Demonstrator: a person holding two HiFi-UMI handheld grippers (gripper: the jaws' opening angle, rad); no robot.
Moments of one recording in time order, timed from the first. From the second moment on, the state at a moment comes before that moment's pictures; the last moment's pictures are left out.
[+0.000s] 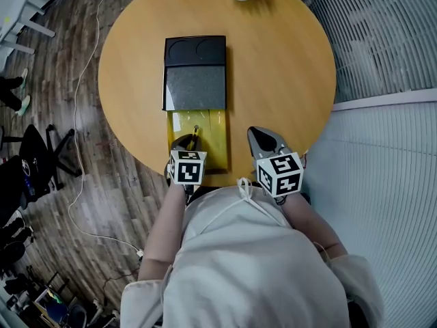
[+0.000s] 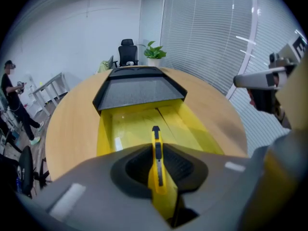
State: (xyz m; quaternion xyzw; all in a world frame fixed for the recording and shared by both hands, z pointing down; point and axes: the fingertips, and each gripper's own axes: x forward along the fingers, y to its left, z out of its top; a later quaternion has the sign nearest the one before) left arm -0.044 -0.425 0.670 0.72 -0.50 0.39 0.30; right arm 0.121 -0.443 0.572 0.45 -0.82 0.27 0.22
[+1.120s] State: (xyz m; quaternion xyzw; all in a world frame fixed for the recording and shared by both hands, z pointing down) left arm -0.043 -0.453 0.382 0.81 -0.57 0.10 0.07; right arm 0.093 -0.443 0.438 0.49 -0.85 0.16 0.11
